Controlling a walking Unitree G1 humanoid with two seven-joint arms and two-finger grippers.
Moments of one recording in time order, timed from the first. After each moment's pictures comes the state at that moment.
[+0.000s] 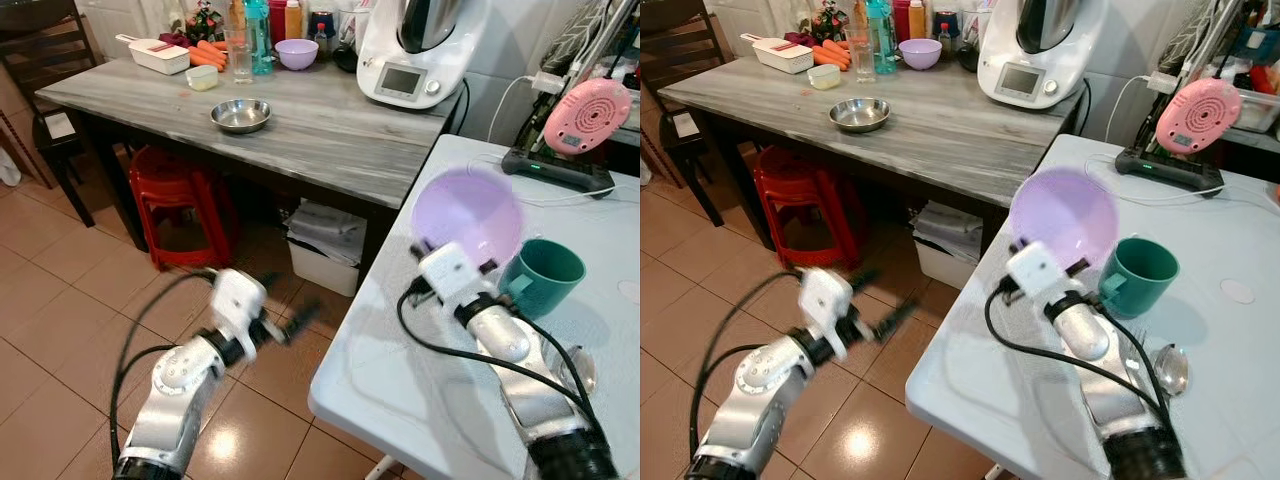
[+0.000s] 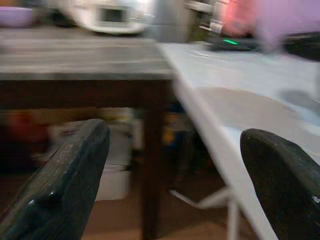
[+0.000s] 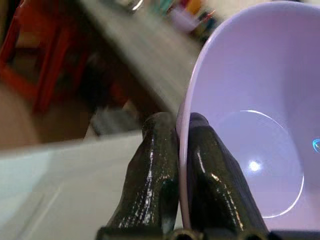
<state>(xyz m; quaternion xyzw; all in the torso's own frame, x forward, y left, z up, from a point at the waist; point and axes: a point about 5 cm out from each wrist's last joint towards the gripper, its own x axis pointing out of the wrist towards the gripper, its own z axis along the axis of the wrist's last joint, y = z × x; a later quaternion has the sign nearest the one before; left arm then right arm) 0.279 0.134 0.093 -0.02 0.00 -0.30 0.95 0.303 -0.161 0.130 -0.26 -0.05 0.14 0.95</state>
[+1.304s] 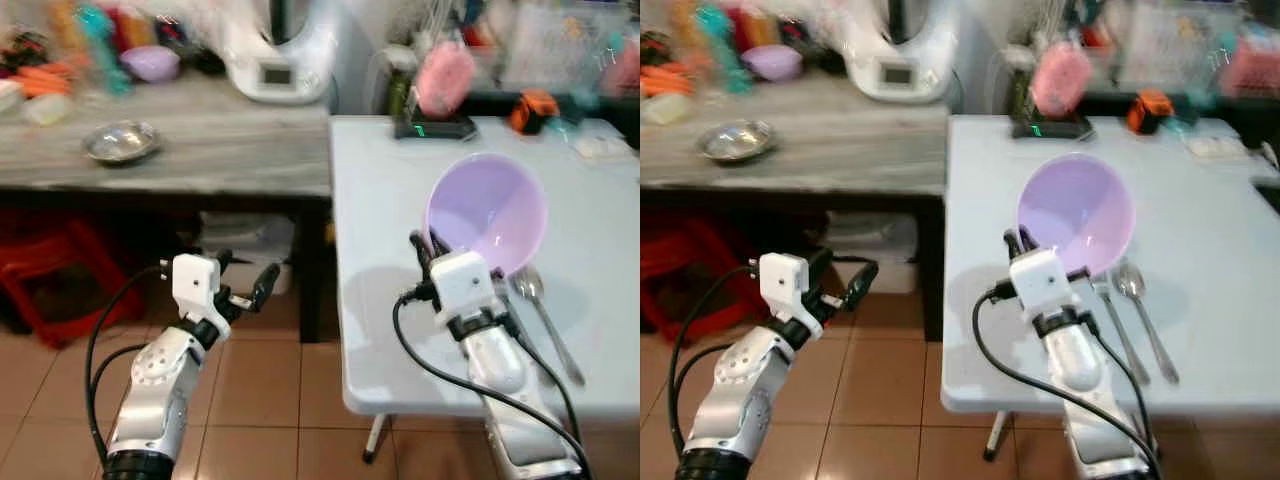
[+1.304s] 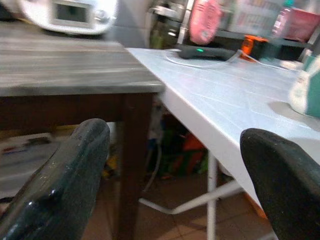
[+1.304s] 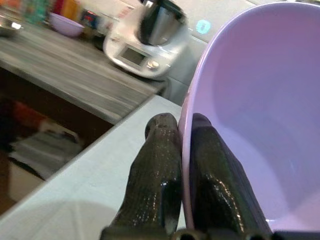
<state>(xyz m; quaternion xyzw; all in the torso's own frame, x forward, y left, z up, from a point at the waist) 0.291 0.149 0.100 -0.07 -0.01 -0.22 0.97 0.278 -0.147 0.144 -0.19 -0.13 0.11 0.97</state>
